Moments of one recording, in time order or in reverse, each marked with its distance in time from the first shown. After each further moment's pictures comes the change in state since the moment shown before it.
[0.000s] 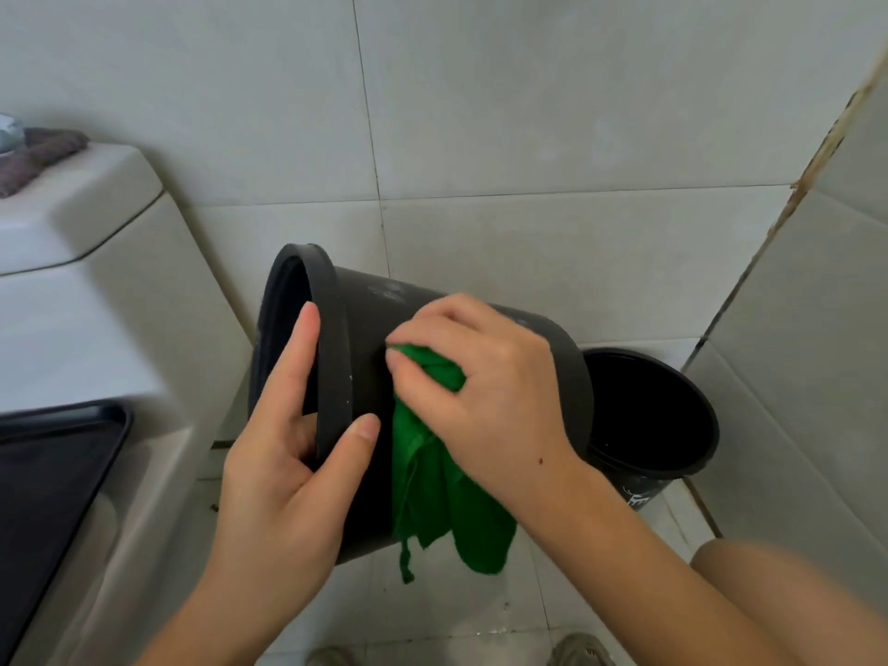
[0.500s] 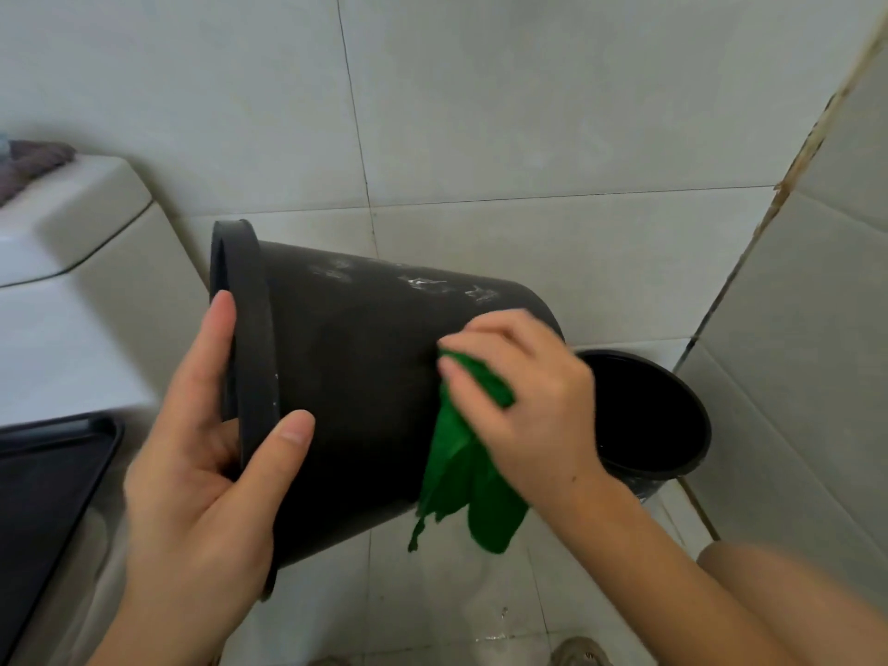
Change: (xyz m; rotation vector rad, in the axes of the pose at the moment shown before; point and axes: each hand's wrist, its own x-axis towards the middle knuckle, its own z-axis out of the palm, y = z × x) left_hand 0.004 0.013 -0.020 0.008 0.081 -0.004; right_hand -0.018 0.038 -0.012 -0.080 0.142 -0.051
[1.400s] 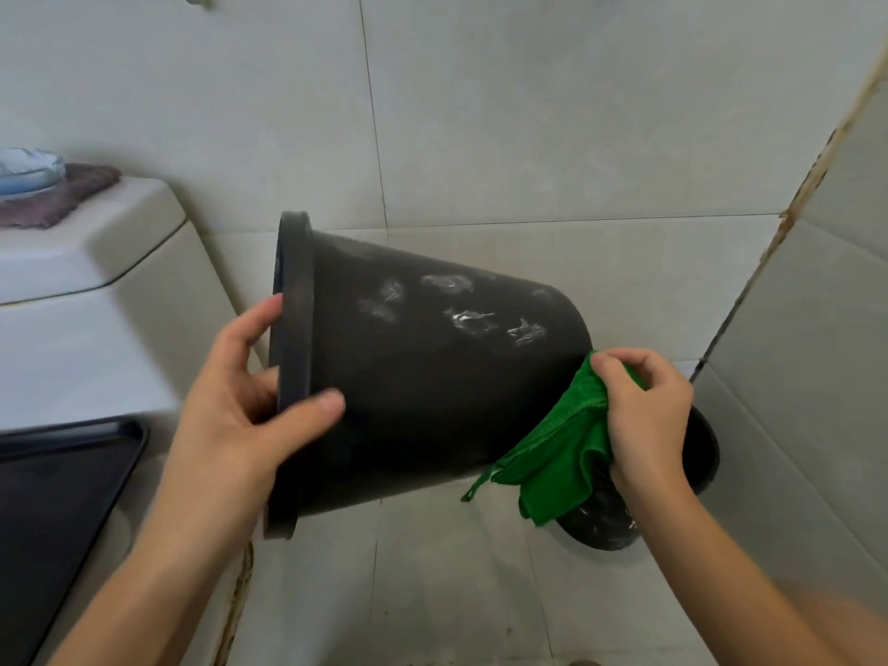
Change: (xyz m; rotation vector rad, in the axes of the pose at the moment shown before) left_hand 0.034 0.012 -0.006 -0.088 -0.073 -0.232; right_hand -0.011 0.062 -0.032 0.315 0.311 0.989
